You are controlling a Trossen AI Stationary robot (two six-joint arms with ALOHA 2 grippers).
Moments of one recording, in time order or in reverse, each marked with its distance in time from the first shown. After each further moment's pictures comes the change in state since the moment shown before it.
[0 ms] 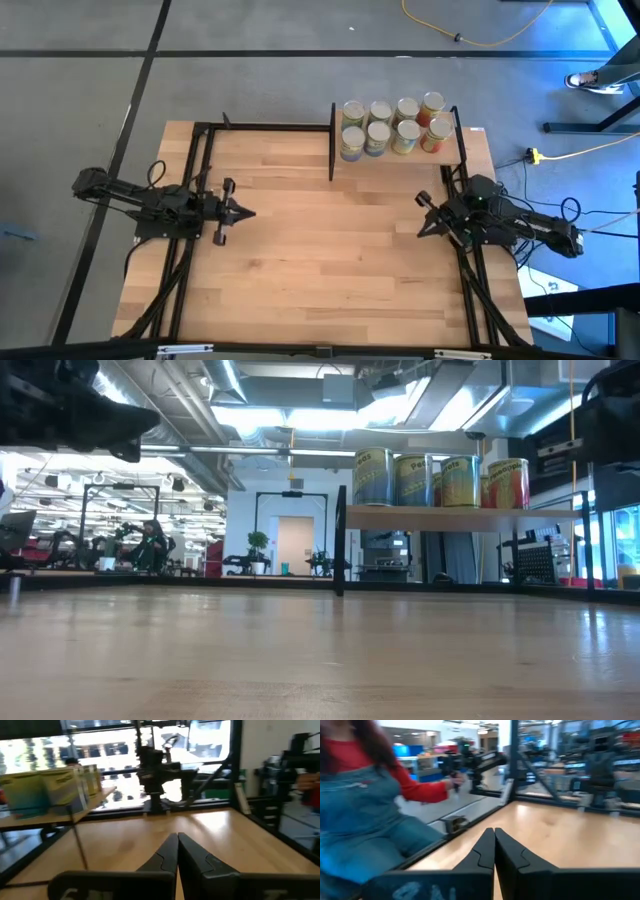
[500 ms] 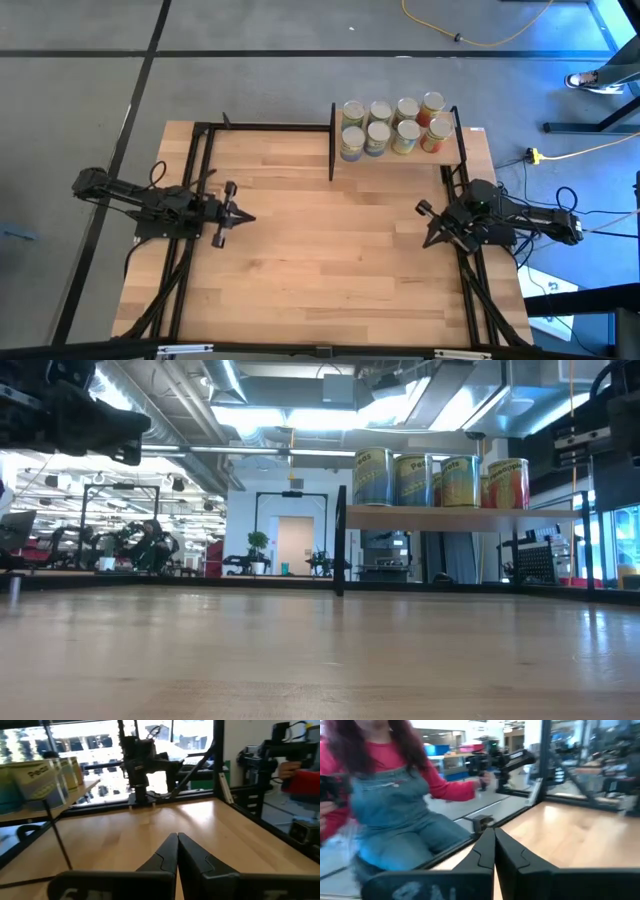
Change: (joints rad) left arm 0.000 0.000 0.000 -0.050 0.107 0.003; right arm 0.176 0.000 0.000 -0.004 -0.001 0.035
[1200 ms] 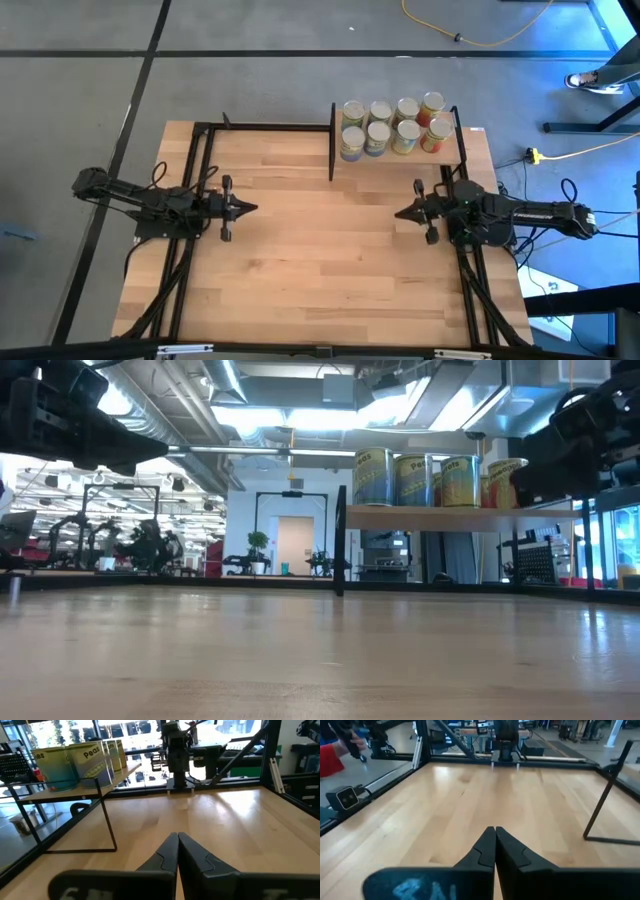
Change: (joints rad) left arm 0.000 0.000 0.000 -0.053 -0.232 0.003; right arm 0.000 0.227 0.000 0.004 0.628 -0.154
